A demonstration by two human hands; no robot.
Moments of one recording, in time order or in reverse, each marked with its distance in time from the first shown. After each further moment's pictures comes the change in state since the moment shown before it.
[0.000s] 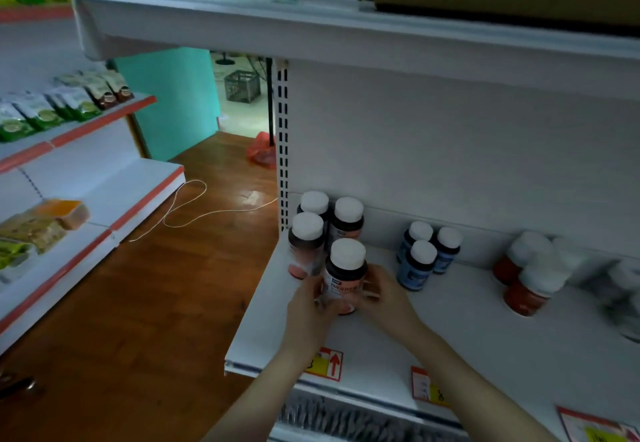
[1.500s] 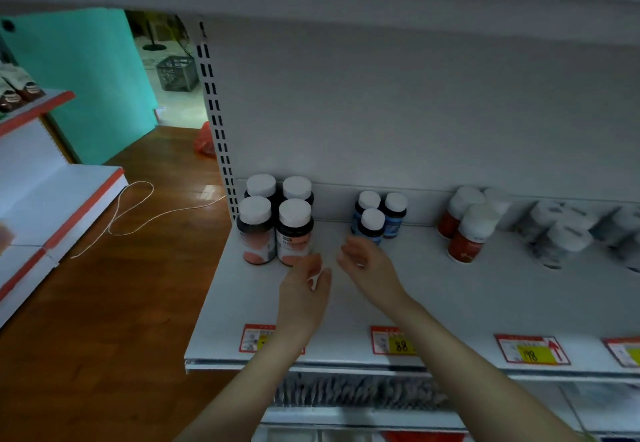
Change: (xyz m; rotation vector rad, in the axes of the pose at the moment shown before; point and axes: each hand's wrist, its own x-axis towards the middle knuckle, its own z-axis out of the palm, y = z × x) left_hand -0.014 0.033 0.033 0.001 -0.034 0.068; right_hand -0.023 -0.004 -0.025 0.042 0.267 0.110
